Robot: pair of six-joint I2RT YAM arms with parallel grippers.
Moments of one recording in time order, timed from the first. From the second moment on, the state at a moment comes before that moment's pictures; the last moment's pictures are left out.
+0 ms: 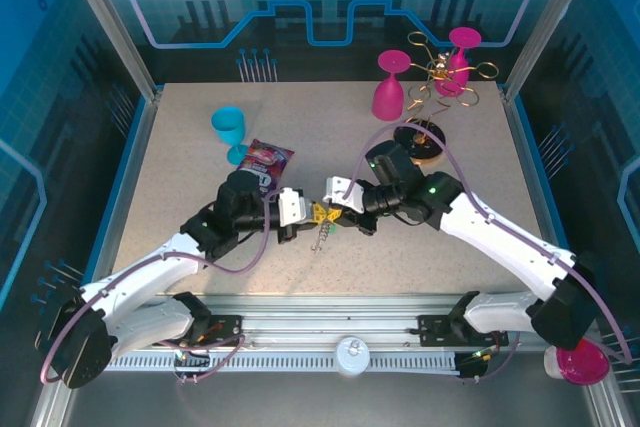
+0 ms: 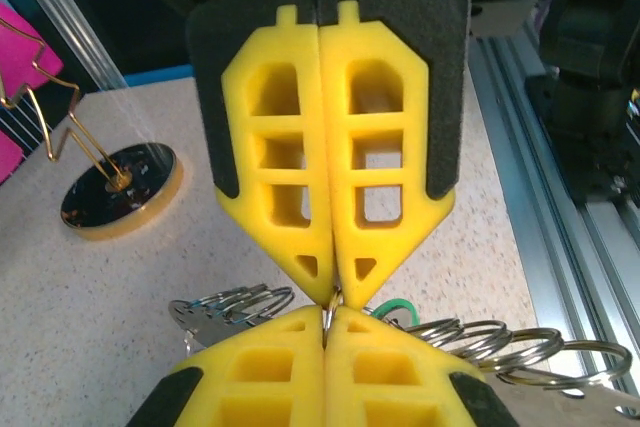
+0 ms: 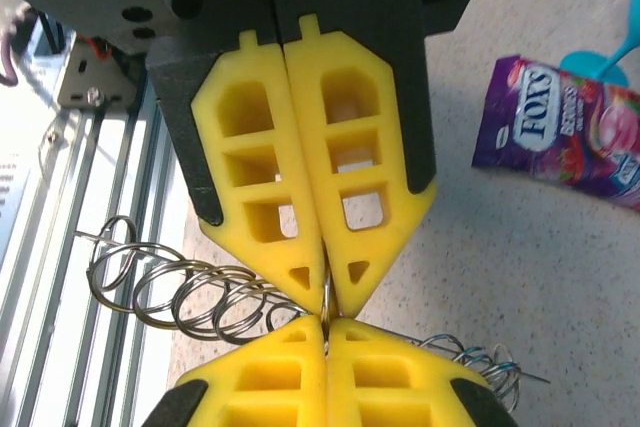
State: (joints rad) left arm -0.62 1.05 0.65 0.00 0.64 0.50; right arm 0.76 1.29 1.17 -0.74 -0.48 -0.62
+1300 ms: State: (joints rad) left arm -0.61 1.02 0.49 0.33 0.67 0.38; right arm 0.64 1.17 0.77 -0.11 -0.77 -0.33
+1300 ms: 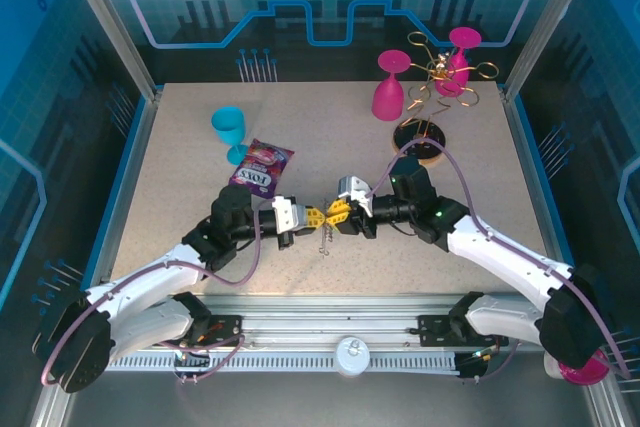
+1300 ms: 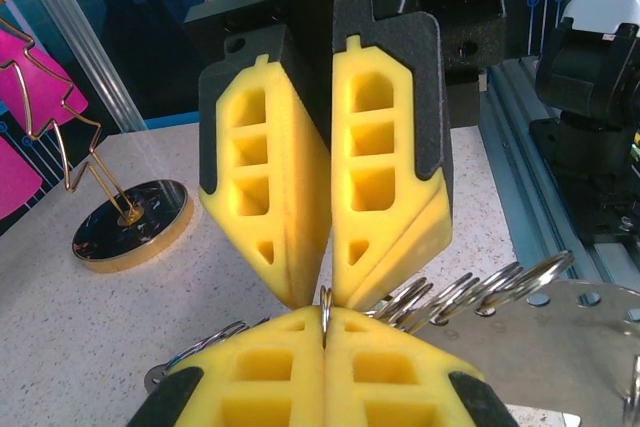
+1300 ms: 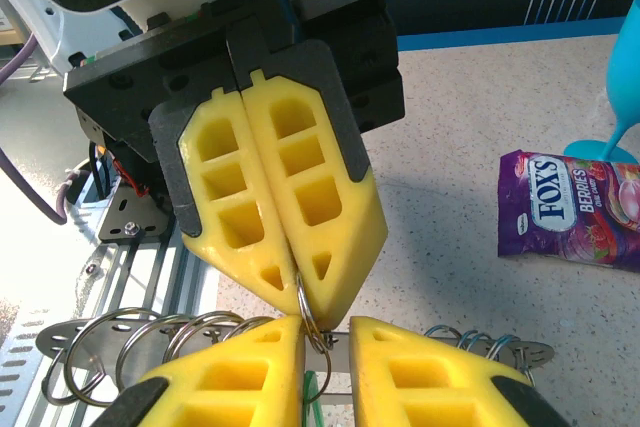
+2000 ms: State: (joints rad) left arm -0.60 1.02 0.48 0.32 0.70 0.33; right arm 0.63 1.19 0.81 -0.17 -0.81 -0.42
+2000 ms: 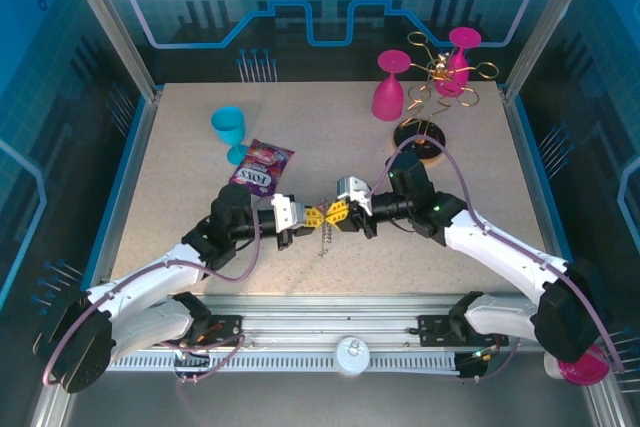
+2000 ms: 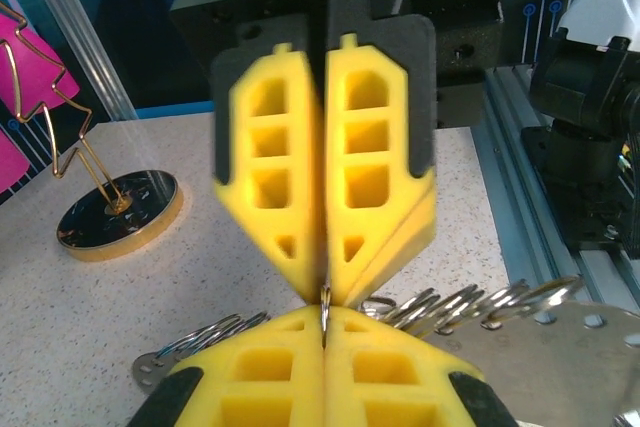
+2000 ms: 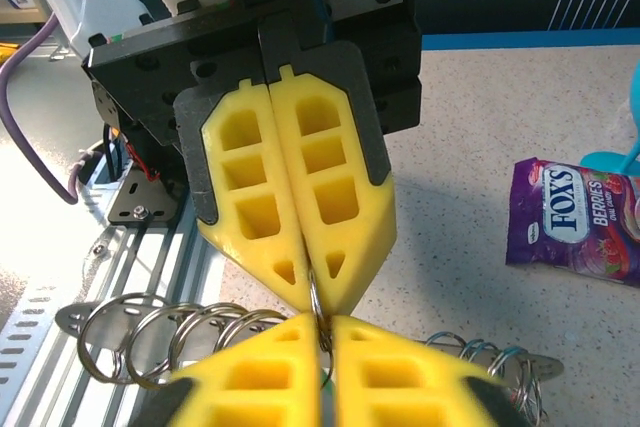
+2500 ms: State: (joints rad) left arm -0.60 1.02 0.48 0.34 0.71 0.33; right arm 0.63 1.18 0.80 -0.16 -0.80 -0.42
